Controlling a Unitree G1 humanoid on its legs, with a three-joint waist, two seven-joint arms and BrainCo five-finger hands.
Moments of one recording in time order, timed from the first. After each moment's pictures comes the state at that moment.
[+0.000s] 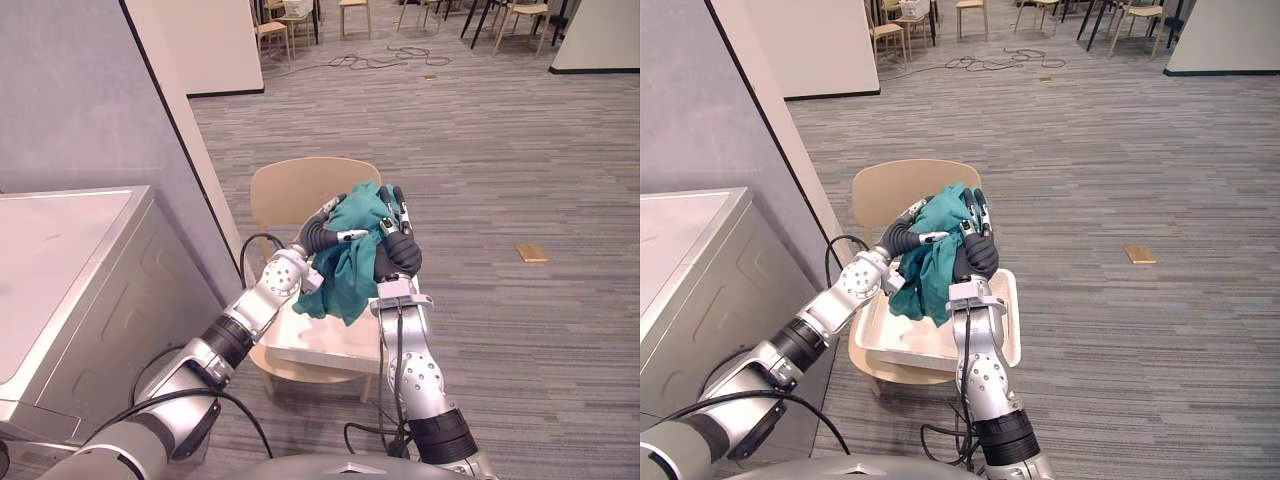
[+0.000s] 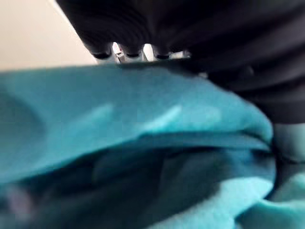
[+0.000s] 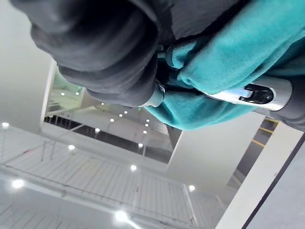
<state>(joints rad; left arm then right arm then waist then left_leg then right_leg) -0.59 0.11 -0.53 0.48 -0.04 0.00 0.13 -0.08 -0.02 0.25 -0.22 1.05 -0.24 -0.19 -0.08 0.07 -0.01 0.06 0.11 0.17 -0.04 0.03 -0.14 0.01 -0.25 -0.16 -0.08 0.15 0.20</state>
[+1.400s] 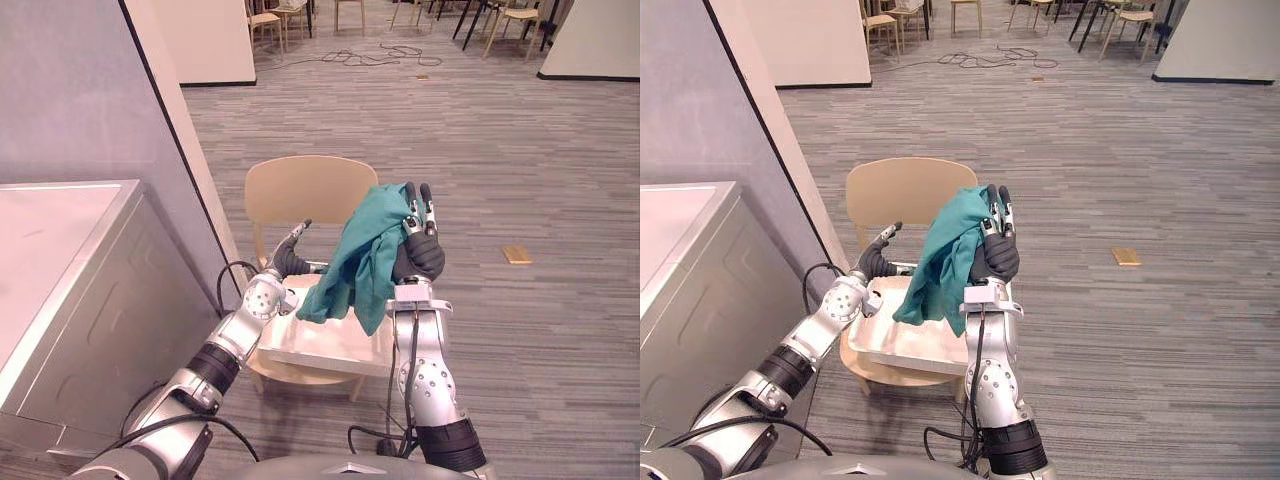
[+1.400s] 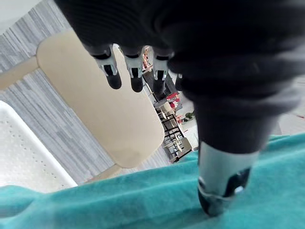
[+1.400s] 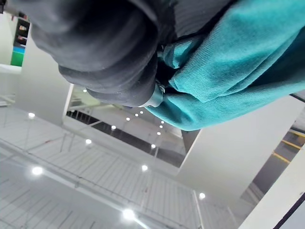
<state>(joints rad) -0.48 0.11 -0.45 0.53 0.14 0.01 0.16 -0.04 -0.02 0.20 -0.29 1.01 -0.26 -0.18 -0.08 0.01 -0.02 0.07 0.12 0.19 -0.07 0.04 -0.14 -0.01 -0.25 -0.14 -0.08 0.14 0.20</state>
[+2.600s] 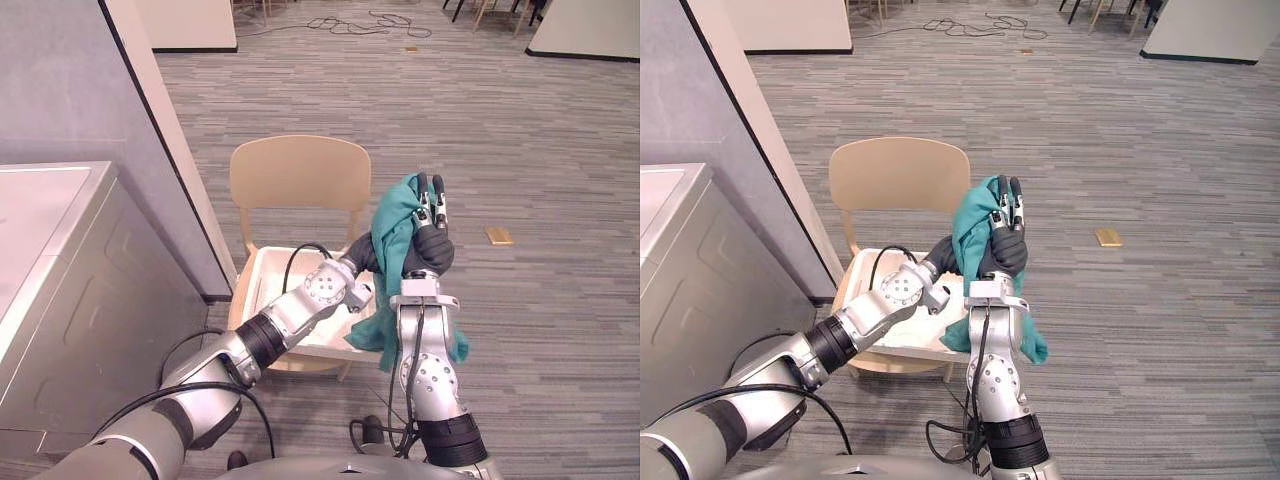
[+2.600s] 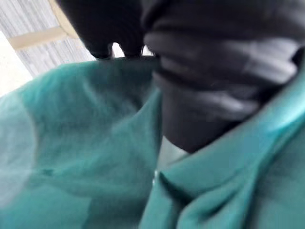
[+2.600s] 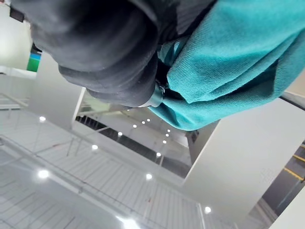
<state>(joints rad) -0.72 -0.02 -0.82 0.52 -0.43 0.02 0.10 -0.07 -0.03 0.19 -0.30 1.02 -0.31 -0.18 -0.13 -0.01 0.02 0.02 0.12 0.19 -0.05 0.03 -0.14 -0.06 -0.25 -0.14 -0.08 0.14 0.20</state>
